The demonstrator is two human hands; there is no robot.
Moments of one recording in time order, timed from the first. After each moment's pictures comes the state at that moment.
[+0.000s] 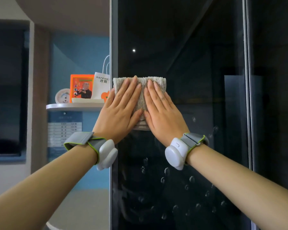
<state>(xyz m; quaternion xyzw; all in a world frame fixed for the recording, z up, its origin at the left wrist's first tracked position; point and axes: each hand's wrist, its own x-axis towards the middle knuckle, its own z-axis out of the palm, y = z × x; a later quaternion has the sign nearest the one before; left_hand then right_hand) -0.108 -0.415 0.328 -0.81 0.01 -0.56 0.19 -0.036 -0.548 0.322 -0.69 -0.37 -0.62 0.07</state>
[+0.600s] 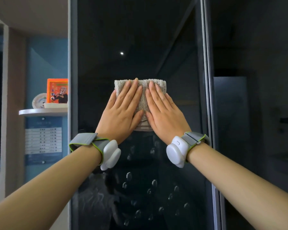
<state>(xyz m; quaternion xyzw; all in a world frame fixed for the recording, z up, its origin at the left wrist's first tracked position) -0.056 -0.496 0.336 -0.79 0.02 -0.57 0.23 0.019 -0.632 0.328 -0.71 -0.34 -0.61 0.04</state>
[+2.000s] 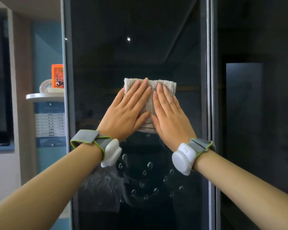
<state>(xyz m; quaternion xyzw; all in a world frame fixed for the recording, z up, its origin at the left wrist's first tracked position) -0.056 -0.503 0.304 -0.78 0.01 -0.53 0.33 0.018 -0.642 0.283 -0.71 -0.37 -0.59 0.09</state>
